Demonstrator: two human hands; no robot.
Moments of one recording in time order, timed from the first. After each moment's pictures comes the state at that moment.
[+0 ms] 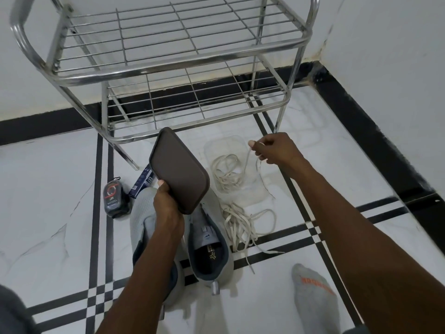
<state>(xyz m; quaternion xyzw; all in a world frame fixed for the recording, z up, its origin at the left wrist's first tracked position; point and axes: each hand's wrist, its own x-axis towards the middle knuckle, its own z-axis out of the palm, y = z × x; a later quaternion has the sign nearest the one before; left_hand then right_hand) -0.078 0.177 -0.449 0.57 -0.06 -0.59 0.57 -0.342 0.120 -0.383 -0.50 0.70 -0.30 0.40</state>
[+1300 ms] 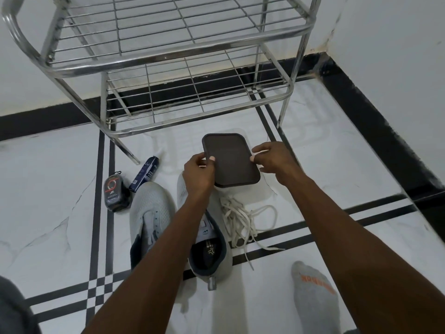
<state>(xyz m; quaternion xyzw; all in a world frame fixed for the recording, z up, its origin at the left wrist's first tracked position) -0.143 0.144 -0.438 0.70 -0.41 -0.41 0.41 -0.335 0.126 -0.417 -0.39 0.74 -0.30 0.45</state>
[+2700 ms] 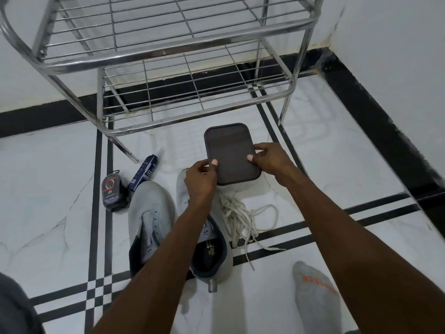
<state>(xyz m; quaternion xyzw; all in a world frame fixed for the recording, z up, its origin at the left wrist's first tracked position) -0.145 0.155 -0.453 0.71 -0.39 -0.44 0.39 -0.332 0.123 -0.435 -0.45 0.72 -0.26 0.46</state>
